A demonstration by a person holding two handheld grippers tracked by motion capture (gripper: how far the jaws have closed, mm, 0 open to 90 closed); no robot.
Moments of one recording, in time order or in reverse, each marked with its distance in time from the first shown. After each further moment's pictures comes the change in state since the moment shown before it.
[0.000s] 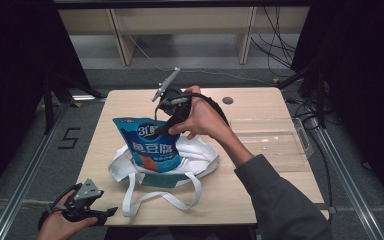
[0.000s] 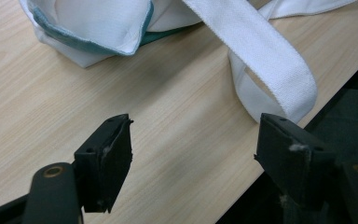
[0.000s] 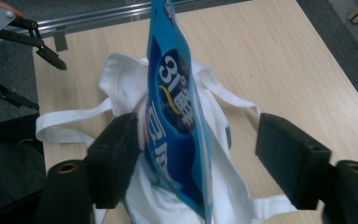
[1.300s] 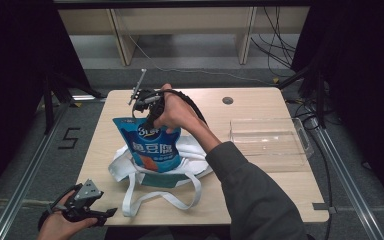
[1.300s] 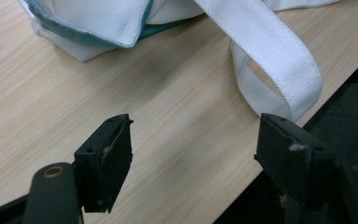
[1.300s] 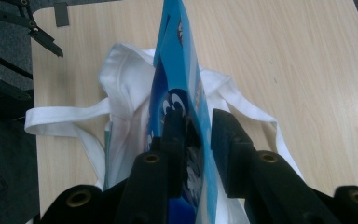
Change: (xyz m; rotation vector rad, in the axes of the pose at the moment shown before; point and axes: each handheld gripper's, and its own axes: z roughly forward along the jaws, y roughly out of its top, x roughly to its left) left arm 0.001 -0.002 0.002 0.011 -0.005 -0.003; right arm -0.007 0.042 0.051 0.151 0.056 -0.131
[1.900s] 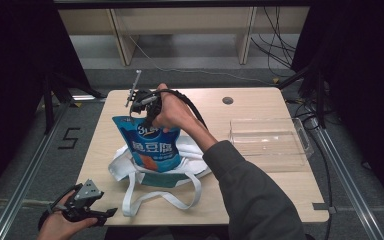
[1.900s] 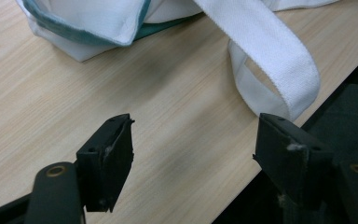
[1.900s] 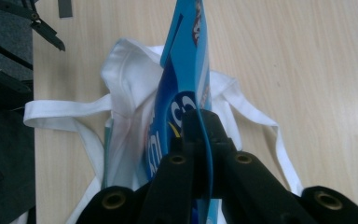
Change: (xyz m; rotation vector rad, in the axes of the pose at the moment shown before) left arm 0.000 0.000 0.000 0.001 -0.003 -0.002; right arm 0.003 0.007 -0.001 0.020 -0.009 -0.059
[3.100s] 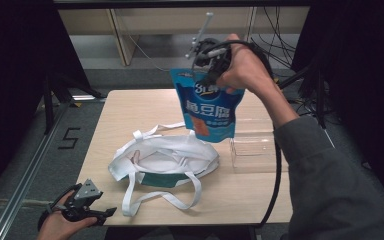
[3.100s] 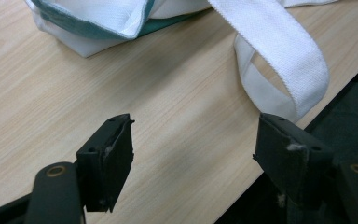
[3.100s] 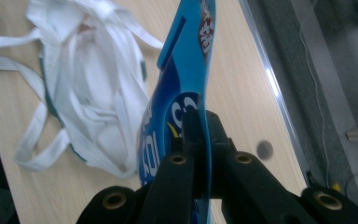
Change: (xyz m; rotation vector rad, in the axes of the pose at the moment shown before) left arm 0.002 -0.001 0.001 0.008 0.010 -0.010; right arm -0.039 -0.085 -0.164 0.050 -0.251 0.126
